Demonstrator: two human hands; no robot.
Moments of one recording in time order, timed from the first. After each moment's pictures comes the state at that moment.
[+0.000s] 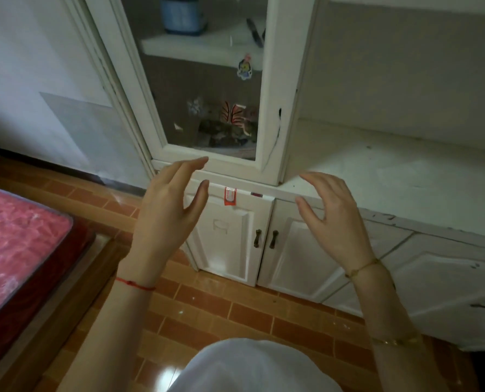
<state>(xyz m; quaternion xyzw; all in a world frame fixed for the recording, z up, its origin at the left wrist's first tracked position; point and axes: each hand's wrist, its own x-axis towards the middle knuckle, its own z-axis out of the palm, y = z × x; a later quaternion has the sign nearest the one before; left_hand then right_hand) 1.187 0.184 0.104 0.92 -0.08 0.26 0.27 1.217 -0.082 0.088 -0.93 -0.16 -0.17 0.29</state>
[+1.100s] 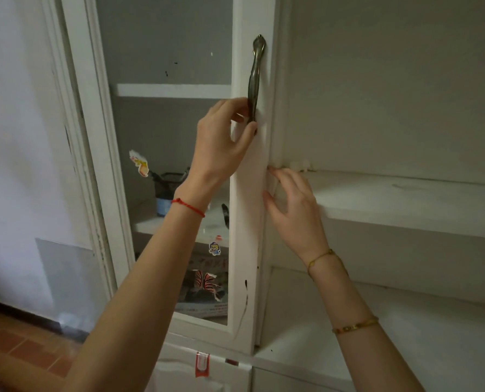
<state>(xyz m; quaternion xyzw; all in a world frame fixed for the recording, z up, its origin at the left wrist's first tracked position) 1.374 0.096 0.383 0.73 -0.25 0.54 0.34 1.368 -0.062 0.294 -0.81 -0.24 -0.43 0.31</state>
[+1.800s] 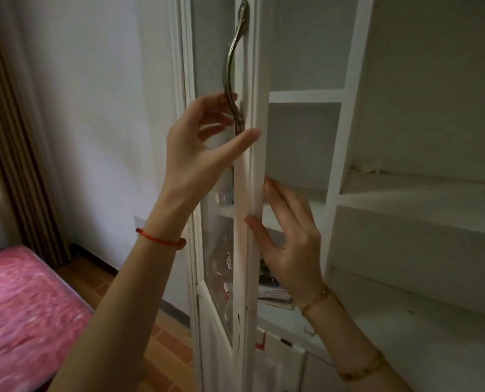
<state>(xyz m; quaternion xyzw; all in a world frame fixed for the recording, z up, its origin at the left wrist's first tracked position) 1.218 0.182 0.371 0.70 -0.20 0.53 0.44 1.256 0.035 0.266 -0.64 -0.41 -0.49 0.42</state>
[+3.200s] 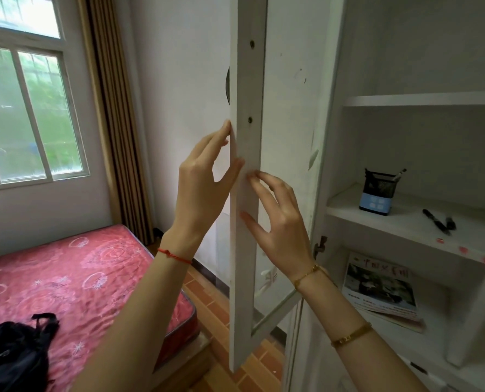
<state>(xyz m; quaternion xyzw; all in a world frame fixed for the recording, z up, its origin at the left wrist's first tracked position) 1.100 0.440 0.327 0.76 -0.03 0.63 0.15 1.183 0.312 0.267 -0.67 -0.49 -0.42 0.37</state>
